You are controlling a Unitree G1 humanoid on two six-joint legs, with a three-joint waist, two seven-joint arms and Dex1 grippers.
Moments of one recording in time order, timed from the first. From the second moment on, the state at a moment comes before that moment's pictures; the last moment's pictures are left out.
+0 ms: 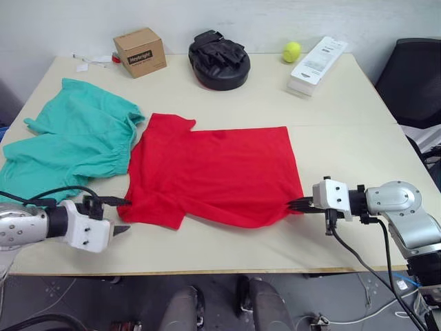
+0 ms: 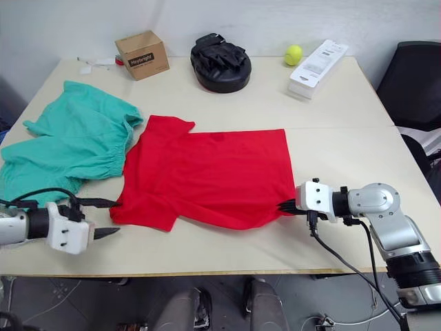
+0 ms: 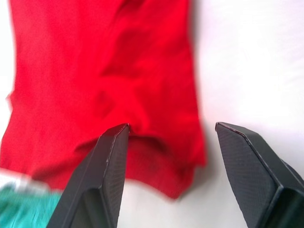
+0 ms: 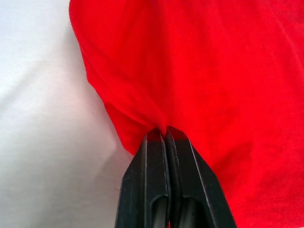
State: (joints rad) left arm 0.03 1.10 0.16 0.02 0.03 -0.66 -0.98; right arm -0.32 -0.87 0.11 0.05 0.21 -0.09 1.24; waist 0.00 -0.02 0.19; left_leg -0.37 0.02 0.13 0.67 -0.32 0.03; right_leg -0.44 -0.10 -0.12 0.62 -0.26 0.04
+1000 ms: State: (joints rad) left arm -0.06 1.08 0.01 0.11 -0.11 -0.39 -1.04; right arm -0.27 -0.88 0.09 -0.02 0.26 -0.04 1.26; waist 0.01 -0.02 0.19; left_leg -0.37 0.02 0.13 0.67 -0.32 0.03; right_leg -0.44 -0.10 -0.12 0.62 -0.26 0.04
